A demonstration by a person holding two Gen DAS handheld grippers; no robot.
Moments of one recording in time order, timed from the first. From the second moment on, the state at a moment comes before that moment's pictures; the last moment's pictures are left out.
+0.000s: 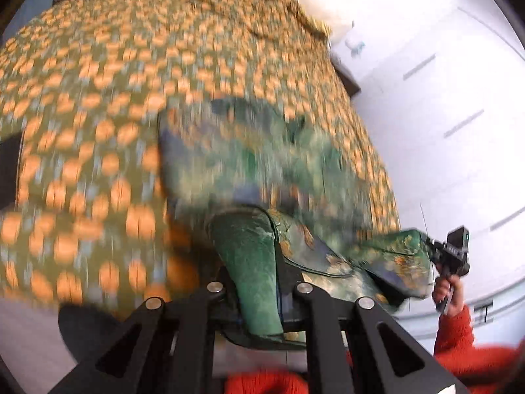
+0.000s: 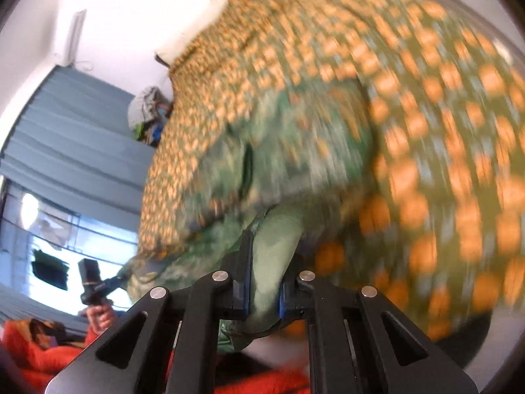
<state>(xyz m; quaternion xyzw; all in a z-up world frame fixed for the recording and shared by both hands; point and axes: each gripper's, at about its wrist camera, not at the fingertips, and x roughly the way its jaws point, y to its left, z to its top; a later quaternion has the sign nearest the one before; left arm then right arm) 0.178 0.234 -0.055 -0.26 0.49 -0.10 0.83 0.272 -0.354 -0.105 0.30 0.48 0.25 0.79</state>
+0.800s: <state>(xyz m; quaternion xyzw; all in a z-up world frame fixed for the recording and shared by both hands) 0.374 0.258 -0.122 -0.27 0.48 -0.09 0.83 0.473 -0.341 -0.169 0.39 0.44 0.17 0.79</state>
